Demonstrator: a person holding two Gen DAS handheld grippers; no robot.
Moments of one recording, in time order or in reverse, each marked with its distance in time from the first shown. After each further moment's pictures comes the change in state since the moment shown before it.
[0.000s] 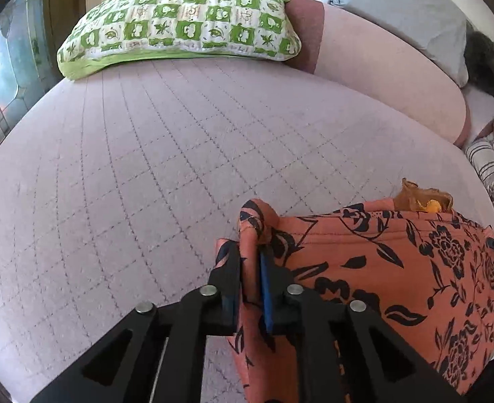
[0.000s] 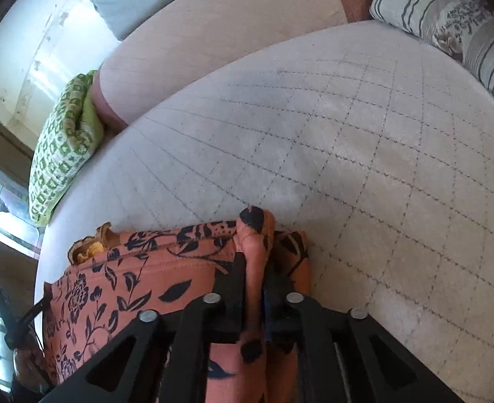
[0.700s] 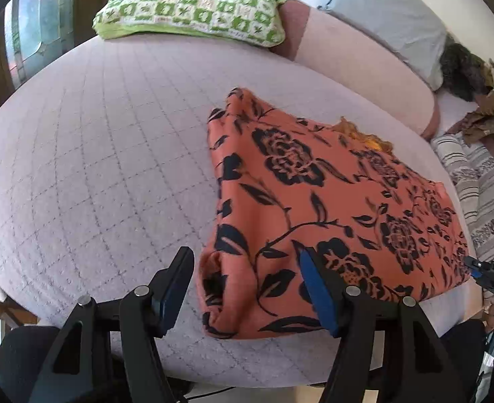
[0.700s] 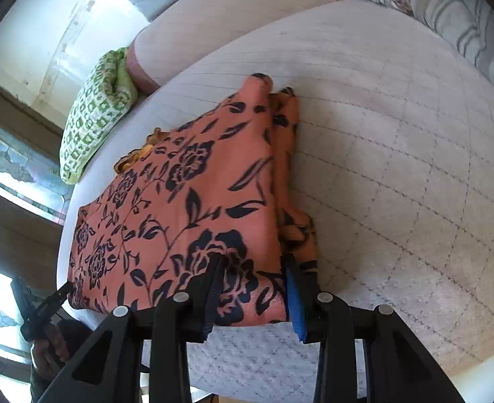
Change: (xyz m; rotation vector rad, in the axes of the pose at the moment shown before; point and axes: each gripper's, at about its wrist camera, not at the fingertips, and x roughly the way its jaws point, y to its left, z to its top) left arm -0.098 -0.013 -0.129 -0.078 0.005 -0.097; right arm -0.083 -0.001 -0.133 0.019 0.080 0.105
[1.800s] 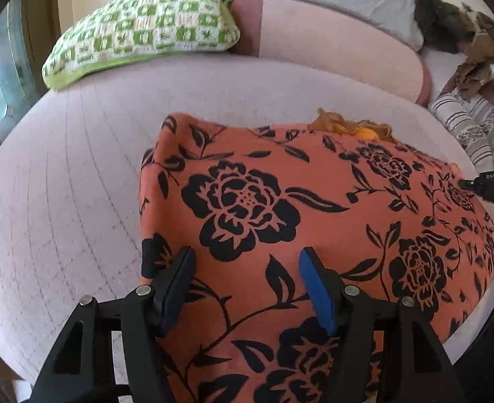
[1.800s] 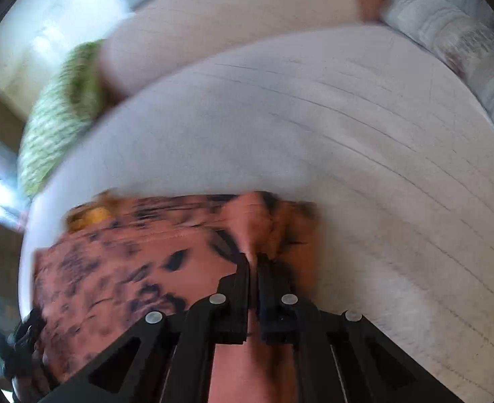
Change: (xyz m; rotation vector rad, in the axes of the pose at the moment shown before) left arm 0.067 -0.059 0.033 0.228 -0.034 0.067; right arm 0.086 -0.020 0.135 0.062 -0.011 -0.136
